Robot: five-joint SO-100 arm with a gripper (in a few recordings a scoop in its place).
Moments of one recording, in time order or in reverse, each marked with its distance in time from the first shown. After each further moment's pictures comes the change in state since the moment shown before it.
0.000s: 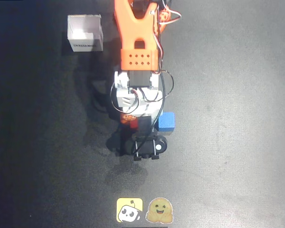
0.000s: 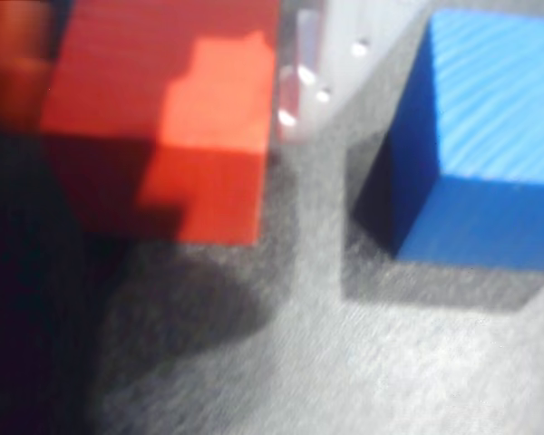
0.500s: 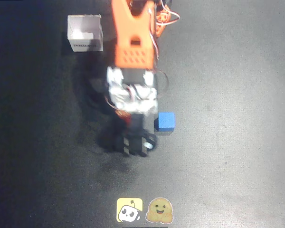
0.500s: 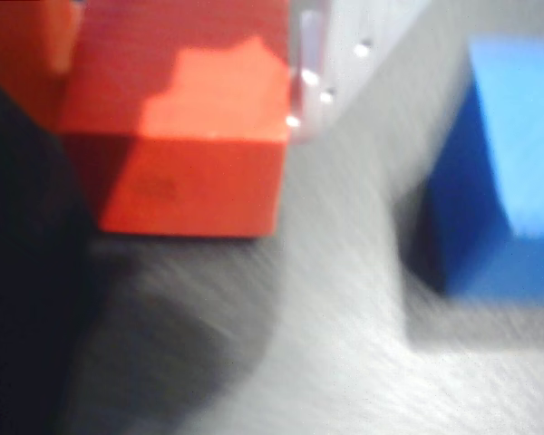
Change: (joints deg) arm 5.8 7.5 -3.8 12.4 1.5
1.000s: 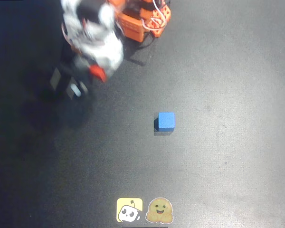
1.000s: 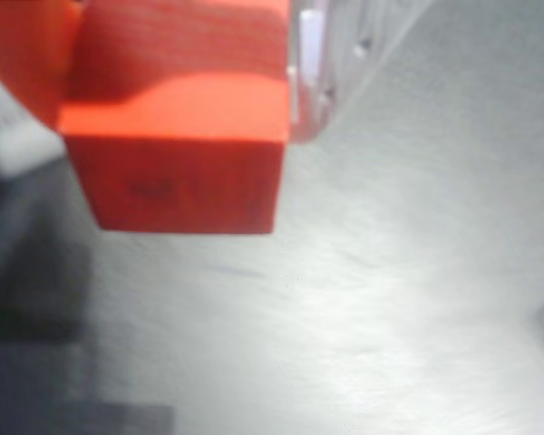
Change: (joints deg) arm 26.1 24.7 -6.4 30.6 6.6
